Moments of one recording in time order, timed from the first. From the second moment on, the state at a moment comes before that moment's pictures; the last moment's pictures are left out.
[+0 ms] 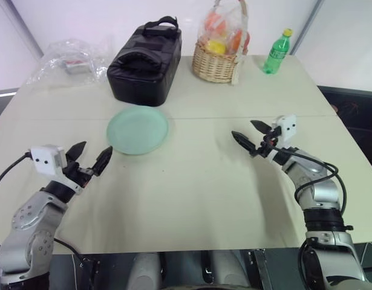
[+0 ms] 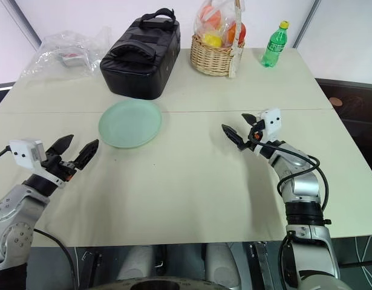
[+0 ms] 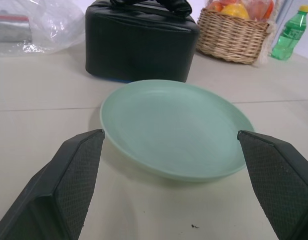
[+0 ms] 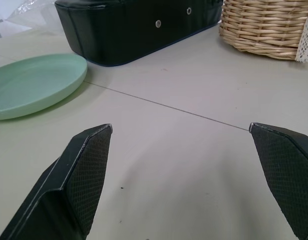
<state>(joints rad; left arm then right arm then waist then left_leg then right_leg) 0.10 0.47 0.41 -0.39 -0.64 0.39 -0.43 -0.42 -0.45 -0.15 0.21 0.37 0.21 0.72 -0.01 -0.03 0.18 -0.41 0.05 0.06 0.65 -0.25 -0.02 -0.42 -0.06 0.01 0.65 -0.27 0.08</state>
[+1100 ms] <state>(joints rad) 0.00 0.55 0.42 -0.36 -0.64 0.42 -0.45 -0.42 -0.43 -0.14 0.22 0.35 0.18 0.69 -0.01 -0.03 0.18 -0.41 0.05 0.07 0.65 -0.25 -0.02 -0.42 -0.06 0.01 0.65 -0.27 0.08</state>
